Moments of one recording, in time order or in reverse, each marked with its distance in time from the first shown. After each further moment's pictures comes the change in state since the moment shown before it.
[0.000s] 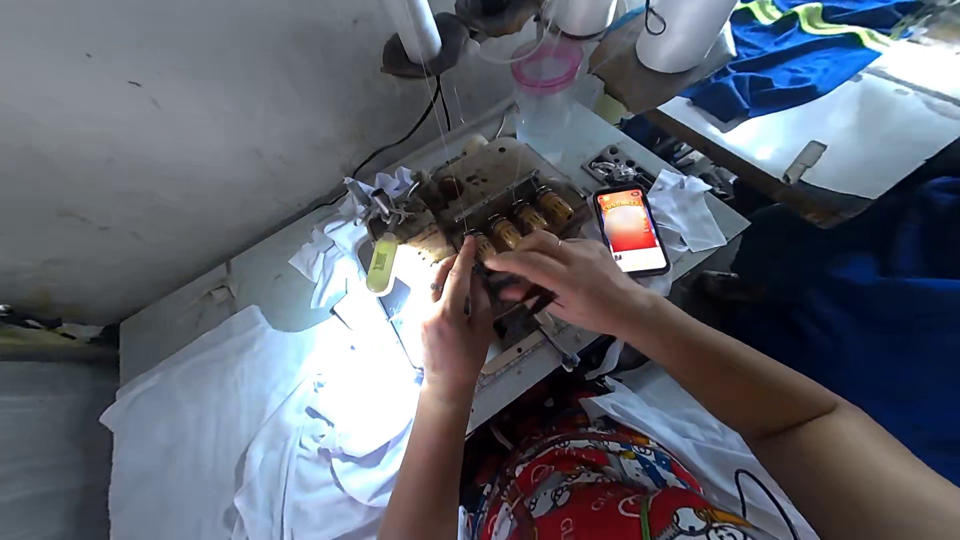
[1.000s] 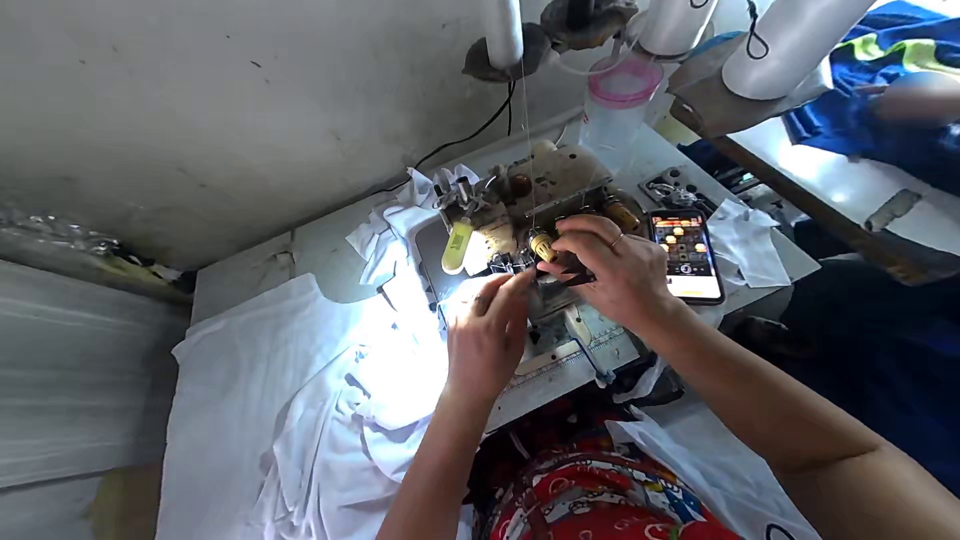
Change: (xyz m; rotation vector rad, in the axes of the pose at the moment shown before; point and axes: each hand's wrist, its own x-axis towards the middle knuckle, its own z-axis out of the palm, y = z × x) left_hand -0.015 -0.012 -0.025 -0.005 -0.059 0.069; right_hand 0.014 0.006 0.025 -0.310 0.219 0.035
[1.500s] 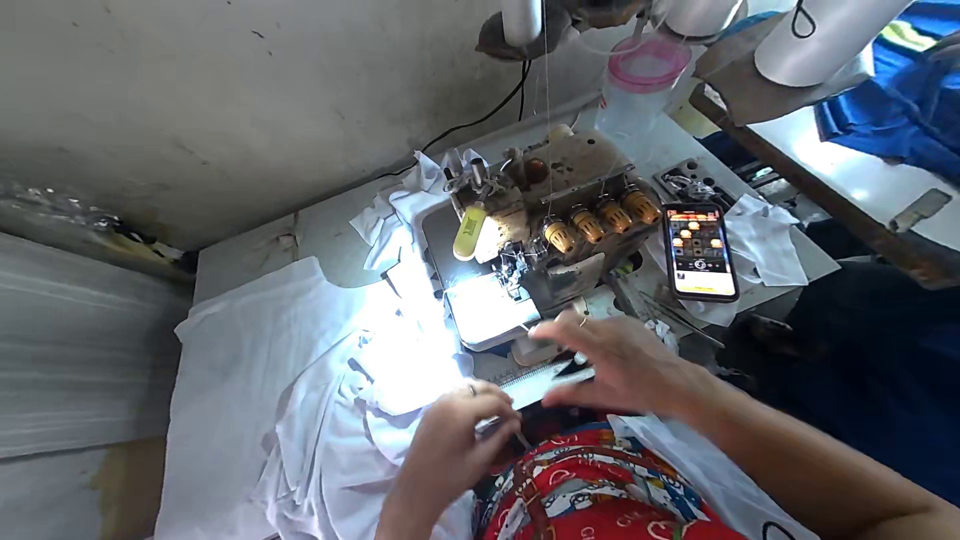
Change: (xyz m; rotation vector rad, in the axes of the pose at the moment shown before) left_hand -0.094 -0.007 -0.071 -0.325 -0.541 -0.182; right_hand -0.043 -0.050 -0.026 0.465 -0.542 0.076
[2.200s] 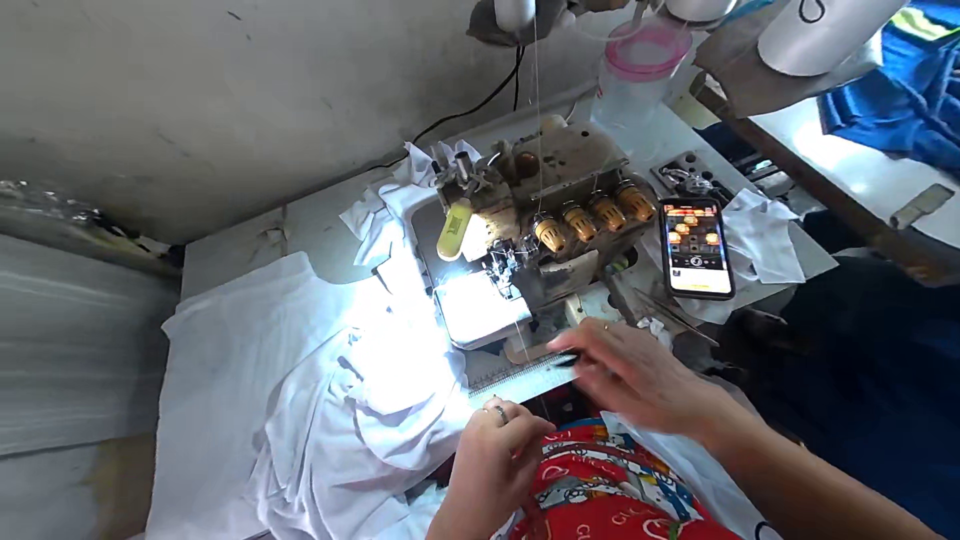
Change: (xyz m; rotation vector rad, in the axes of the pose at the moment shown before) left_hand -0.008 0.013 0.063 0.009 0.168 0.034; right_hand -0.028 0.007 -0.001 0.168 0.017 0.053
